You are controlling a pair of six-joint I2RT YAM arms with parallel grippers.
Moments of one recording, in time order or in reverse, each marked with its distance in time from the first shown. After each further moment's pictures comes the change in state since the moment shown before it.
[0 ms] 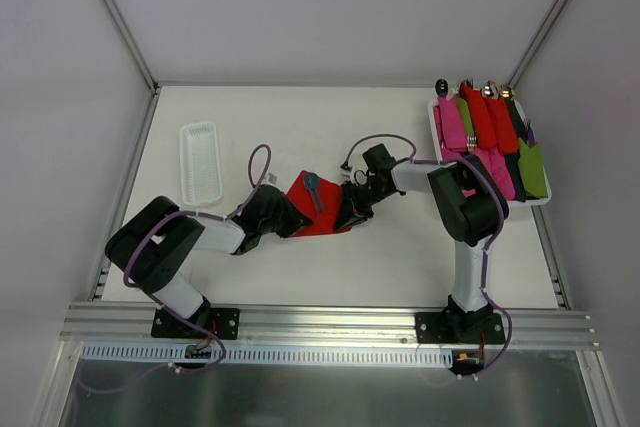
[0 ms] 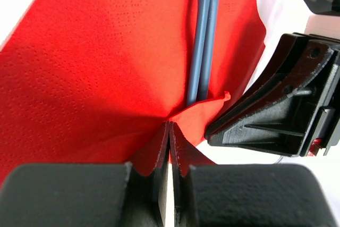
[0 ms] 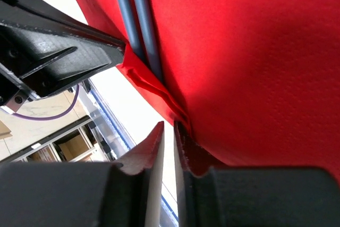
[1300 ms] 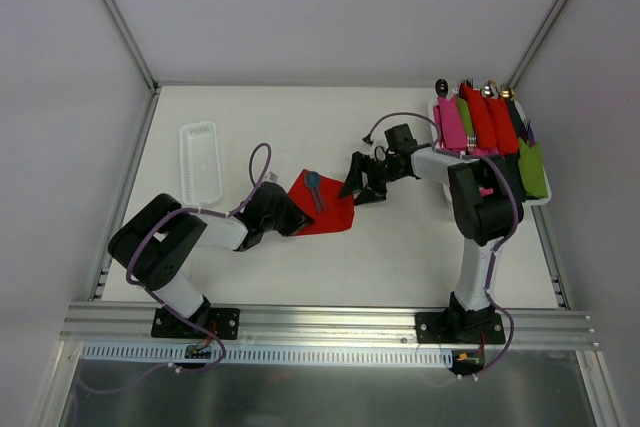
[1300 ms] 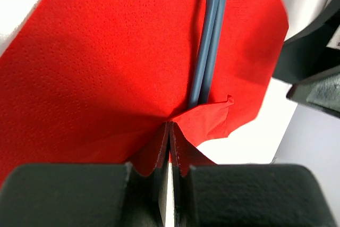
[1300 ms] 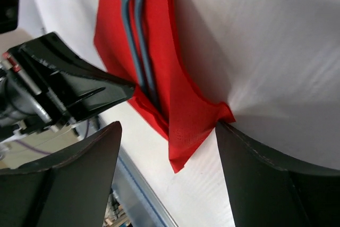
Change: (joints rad) left arm 0.000 0.023 0.039 -0.043 0.000 -0.043; right arm -0.138 -0.043 0.082 0.010 0.086 0.023
